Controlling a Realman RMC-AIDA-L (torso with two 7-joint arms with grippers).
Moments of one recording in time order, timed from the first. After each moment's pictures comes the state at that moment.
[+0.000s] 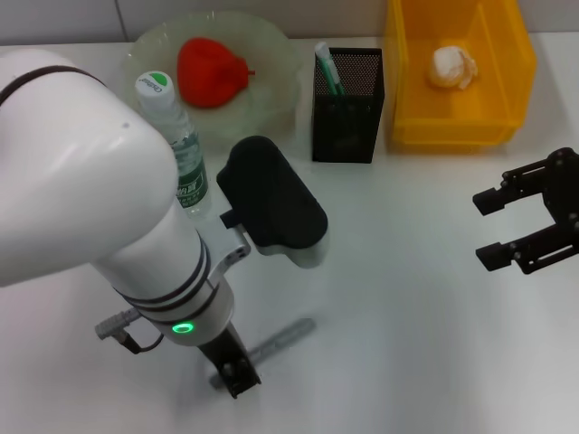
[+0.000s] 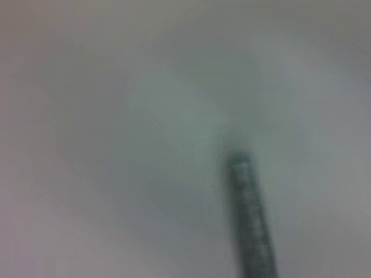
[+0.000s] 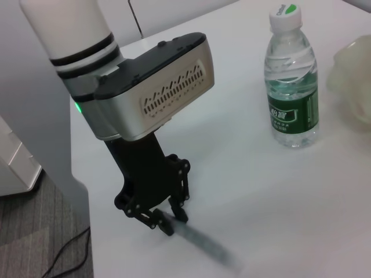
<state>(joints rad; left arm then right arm) -0.57 -2.08 2.06 1.47 2.59 1.54 -2.88 0.61 2.01 -0.74 -1.19 -2.29 -2.04 1.78</state>
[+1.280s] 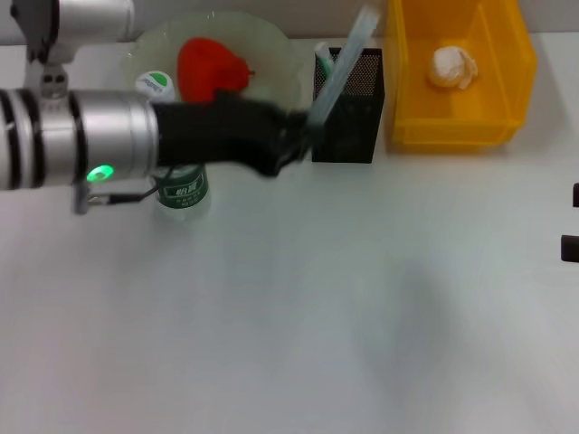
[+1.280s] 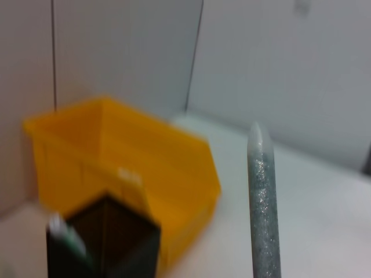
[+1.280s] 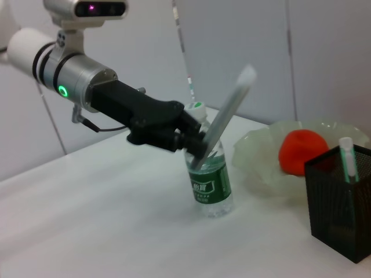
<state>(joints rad) -0.28 -2.07 1.51 1.52 1.95 1.17 -2.18 0.27 2.08 -0.49 -1.29 -2.03 -2.03 1.65</state>
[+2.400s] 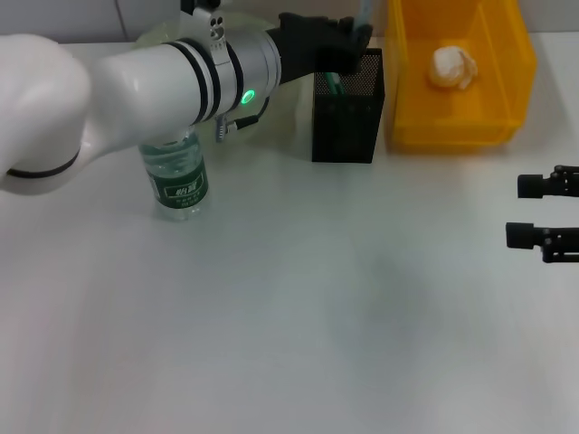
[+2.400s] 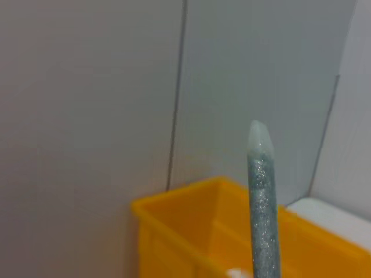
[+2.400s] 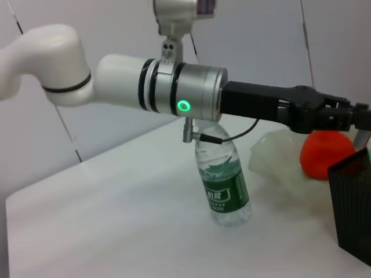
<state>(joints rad) -0.68 -2.08 1.83 0.91 1.47 0.33 -1.97 0.34 2.08 -0.59 -1.18 -2.04 -1.93 1.66</state>
